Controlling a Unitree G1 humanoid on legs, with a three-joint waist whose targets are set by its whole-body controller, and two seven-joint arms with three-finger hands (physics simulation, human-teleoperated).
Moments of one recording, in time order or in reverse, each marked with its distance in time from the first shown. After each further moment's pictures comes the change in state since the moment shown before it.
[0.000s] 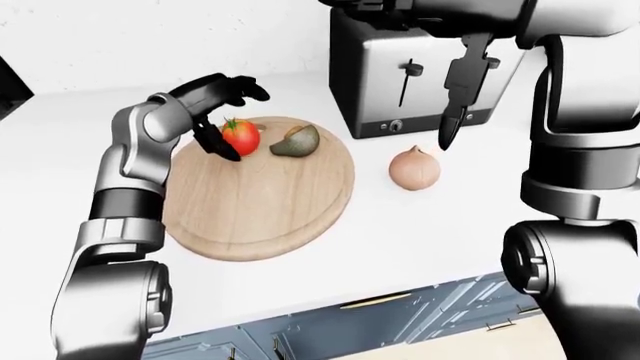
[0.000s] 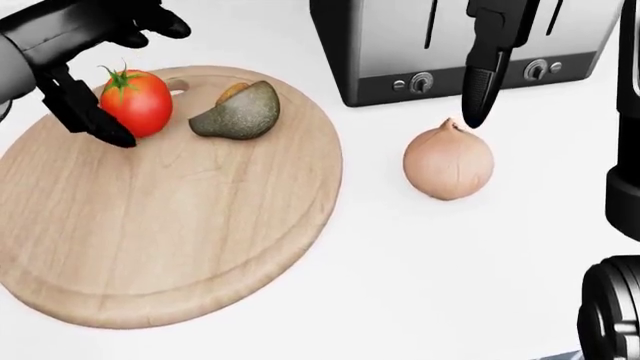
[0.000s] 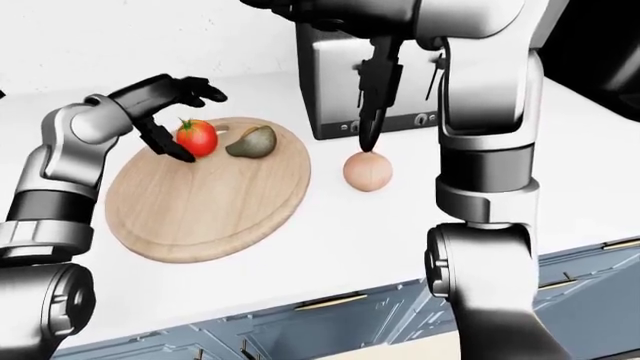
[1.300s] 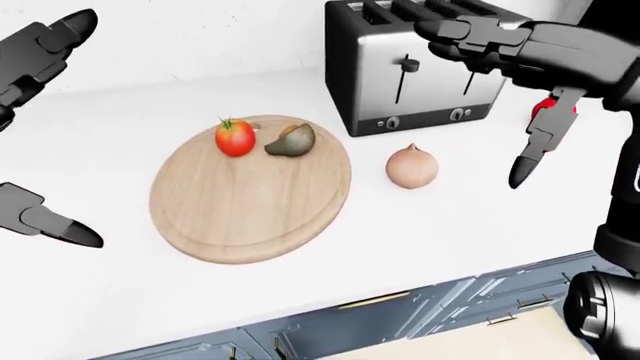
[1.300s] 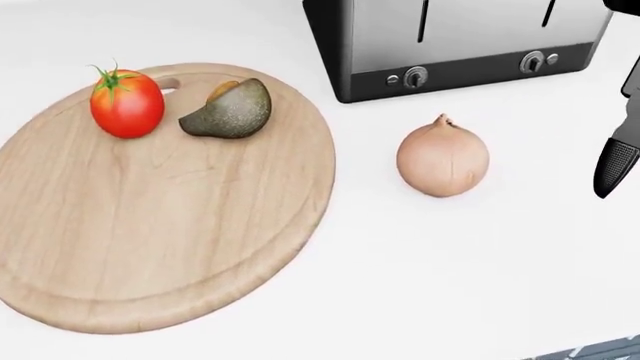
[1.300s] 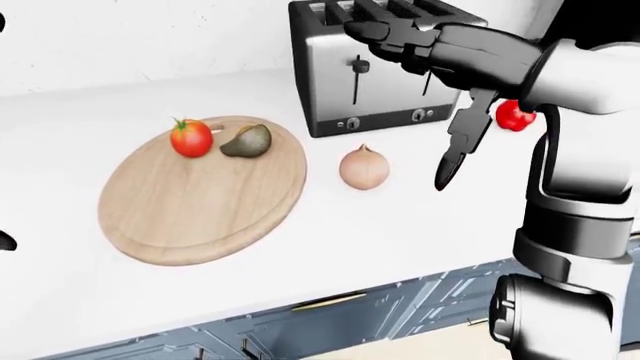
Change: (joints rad) left arm 0.710 0.336 0.564 -1.321 -0.609 0.612 -0.335; right arm 0.337 -0.259 -0.152 -0.136 0.258 0.021 -0.047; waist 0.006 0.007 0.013
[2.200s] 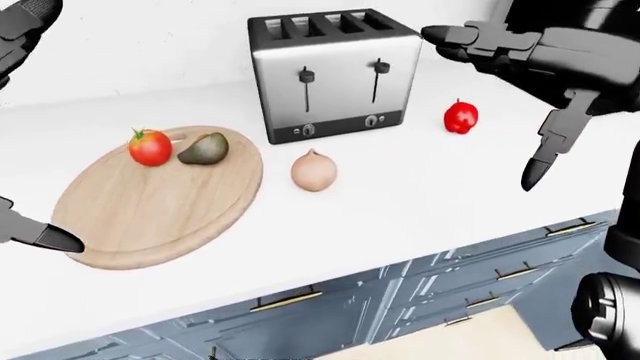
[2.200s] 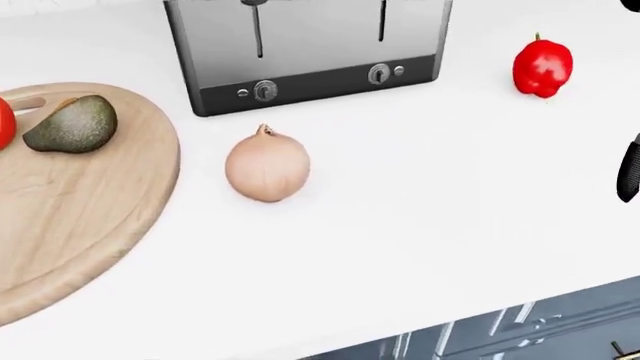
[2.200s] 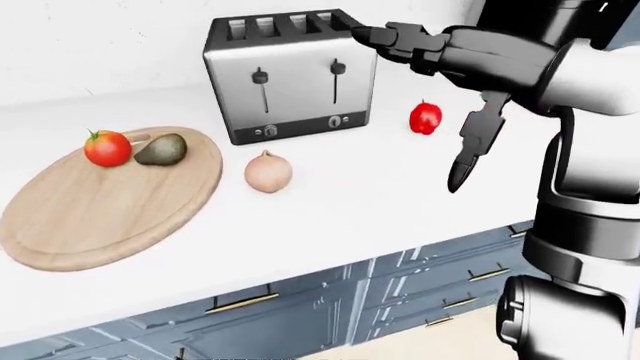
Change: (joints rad) left arm 0.035 0.039 0.072 -0.034 -0.060 0.033 0.016; right arm 0.006 -0.029 -0.018 0.030 -0.001 -0.072 0.036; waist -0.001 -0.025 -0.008
